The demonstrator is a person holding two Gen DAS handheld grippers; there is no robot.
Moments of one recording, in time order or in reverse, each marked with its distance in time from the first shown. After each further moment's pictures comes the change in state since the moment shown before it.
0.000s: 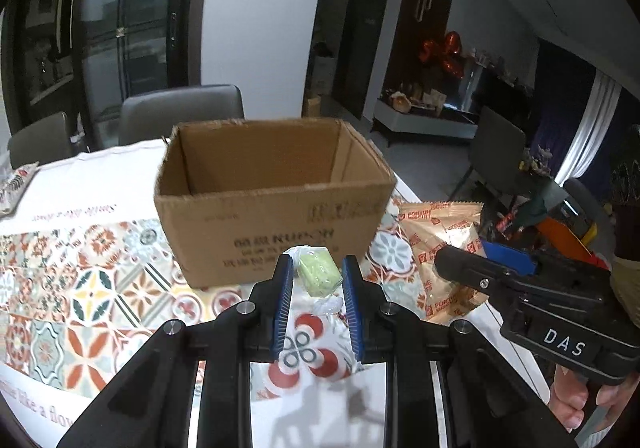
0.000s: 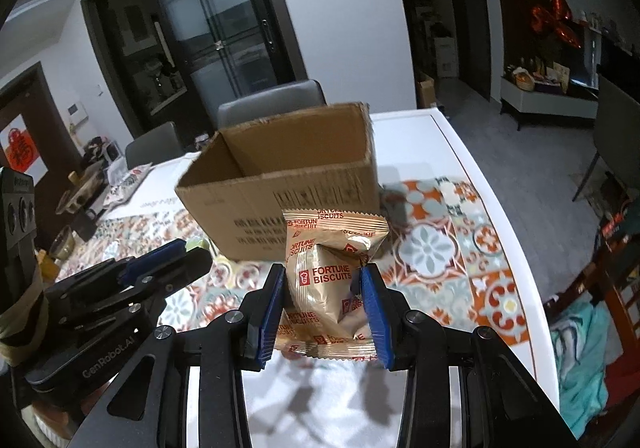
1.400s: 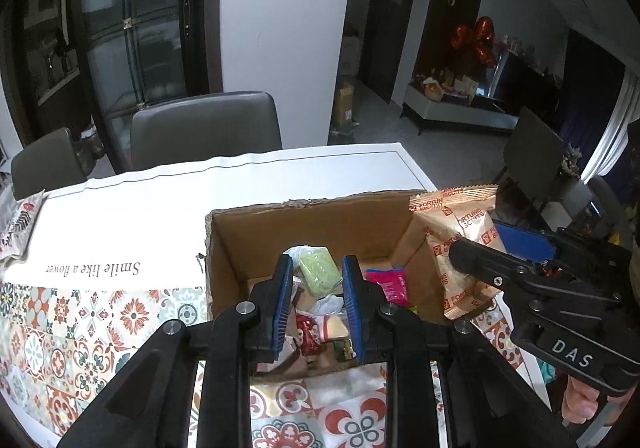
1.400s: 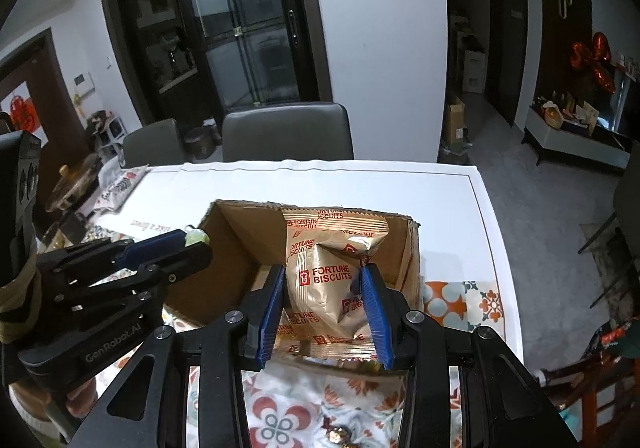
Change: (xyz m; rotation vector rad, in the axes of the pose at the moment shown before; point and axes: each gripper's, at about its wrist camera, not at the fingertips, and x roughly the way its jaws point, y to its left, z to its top) left arm 0.075 0.060 0.113 -0.018 0.107 0.086; right arm 0.091 0.022 0.132 -0.121 0.078 -0.005
